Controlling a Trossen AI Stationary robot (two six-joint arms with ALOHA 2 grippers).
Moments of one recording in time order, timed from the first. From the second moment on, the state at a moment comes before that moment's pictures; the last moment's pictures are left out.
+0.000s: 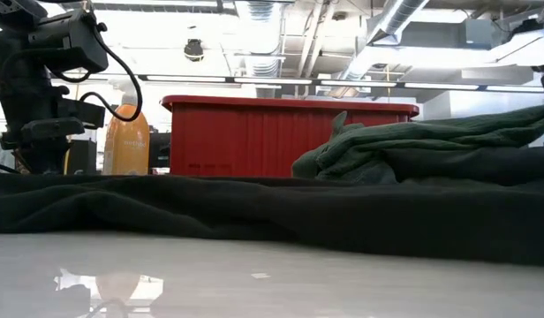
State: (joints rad) left arm -0.02 0.87 0.39 -0.81 -0.27 -0.88; right arm 0.85 1.49 0.73 -0.55 0.18 1.73
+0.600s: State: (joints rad) left arm -0.02 0.87 0.39 -0.81 -0.27 -0.90; right arm 0.91 1.36 1.02 -0.49 0.08 1.38
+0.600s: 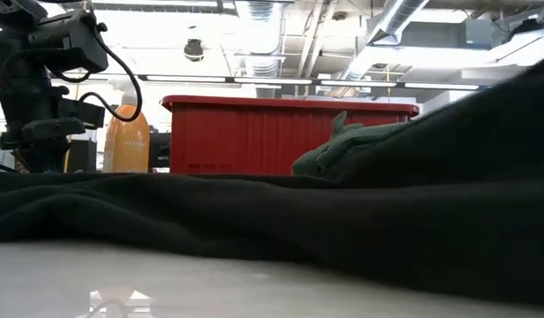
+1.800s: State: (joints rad) left arm -0.03 0.87 0.39 -0.81 -0.28 -0.86; right arm 0.86 1.48 0.99 -1.15 0.03 2.00
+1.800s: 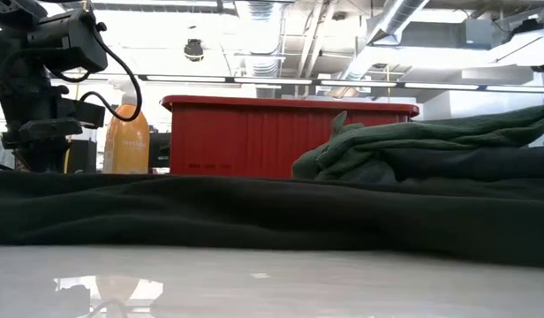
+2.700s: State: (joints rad) left arm -0.03 0.87 0.39 -0.81 -0.25 -0.89; right arm 0.88 1.42 0.76 -0.65 0.13 2.01
